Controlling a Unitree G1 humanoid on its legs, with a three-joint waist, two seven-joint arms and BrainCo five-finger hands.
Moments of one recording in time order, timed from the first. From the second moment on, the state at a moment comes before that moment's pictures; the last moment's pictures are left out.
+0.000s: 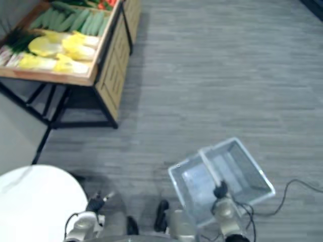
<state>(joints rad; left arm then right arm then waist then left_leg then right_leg) 0.02 0.08 0.09 0.92 0.08 -0.04 0.16 0.04 -0.23 -0.10 0.69 -0.46 0.09 -0.20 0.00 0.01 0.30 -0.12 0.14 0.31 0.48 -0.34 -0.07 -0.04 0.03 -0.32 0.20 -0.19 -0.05</state>
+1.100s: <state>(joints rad) 0.04 0.07 0.13 0.95 0.08 -0.03 0.15 0.14 -0.16 -0.32 0.93 -0.34 0.12 -0.20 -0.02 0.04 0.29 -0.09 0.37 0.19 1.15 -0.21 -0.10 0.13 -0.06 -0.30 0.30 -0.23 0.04</state>
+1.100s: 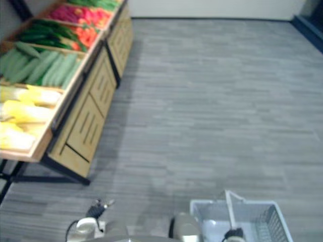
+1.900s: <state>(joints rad) 0.06 0.13 0.11 0.97 0.04 -0.01 0.16 0.01 -0.23 -0.42 0.97 -0.35 0.08 -0.20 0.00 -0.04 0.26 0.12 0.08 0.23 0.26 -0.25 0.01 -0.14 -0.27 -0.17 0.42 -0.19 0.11</state>
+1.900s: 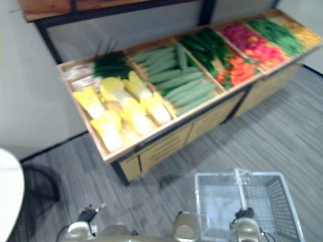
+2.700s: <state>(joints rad) -0.06 0.14 0.13 0.50 0.06 -0.05 0.32 0.16 -0.13 -0.34 0.98 -0.29 0.08 -0.22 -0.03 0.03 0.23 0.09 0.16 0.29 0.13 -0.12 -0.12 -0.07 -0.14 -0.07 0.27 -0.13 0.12</state>
